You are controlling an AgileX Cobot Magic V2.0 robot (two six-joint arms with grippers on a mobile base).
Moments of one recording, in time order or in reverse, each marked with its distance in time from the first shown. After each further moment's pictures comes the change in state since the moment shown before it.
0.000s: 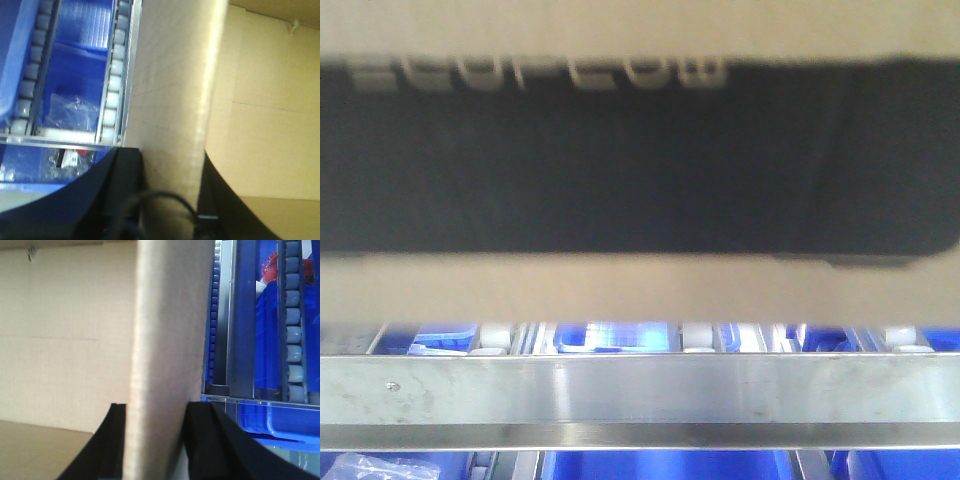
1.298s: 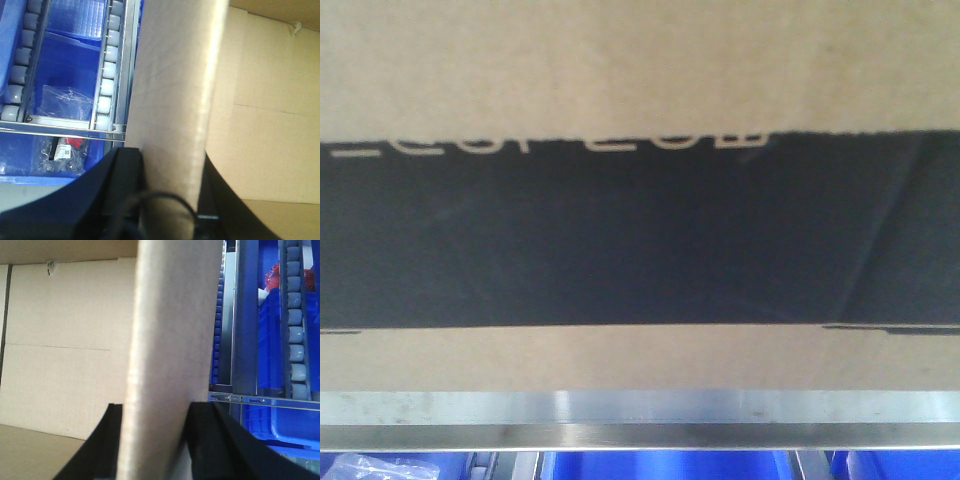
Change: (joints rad) left arm 0.000 -0.050 0.043 -0.017 0.000 -0.006; right arm 0.000 -0.122 0.059 0.013 0.000 -0.002
